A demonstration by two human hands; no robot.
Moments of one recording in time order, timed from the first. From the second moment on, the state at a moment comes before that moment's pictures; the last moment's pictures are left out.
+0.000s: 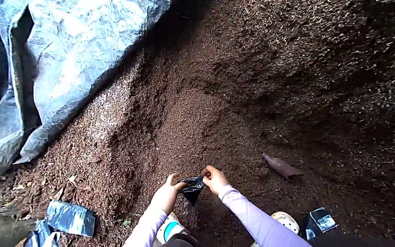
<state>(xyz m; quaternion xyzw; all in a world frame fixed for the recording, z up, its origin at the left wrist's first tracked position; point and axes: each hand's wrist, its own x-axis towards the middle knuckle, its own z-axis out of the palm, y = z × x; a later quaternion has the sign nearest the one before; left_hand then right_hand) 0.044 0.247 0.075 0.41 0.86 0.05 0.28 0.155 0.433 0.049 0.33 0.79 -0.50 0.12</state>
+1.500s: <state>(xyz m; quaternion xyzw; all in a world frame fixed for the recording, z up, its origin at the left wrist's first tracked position) 0.030 0.314 0.045 0.25 0.82 0.22 0.46 0.143 0.442 0.032 0.37 0.54 -0.75 -0.05</state>
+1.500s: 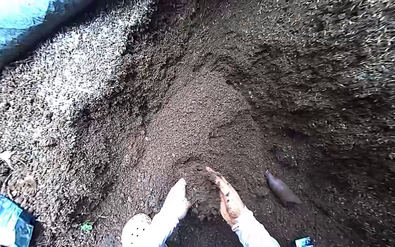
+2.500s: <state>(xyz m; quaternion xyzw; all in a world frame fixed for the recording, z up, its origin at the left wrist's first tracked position) 0.018 0.272 -0.011 0.26 0.80 0.37 0.39 0.178 0.447 -0.125 0.61 0.04 -0.77 -0.18</state>
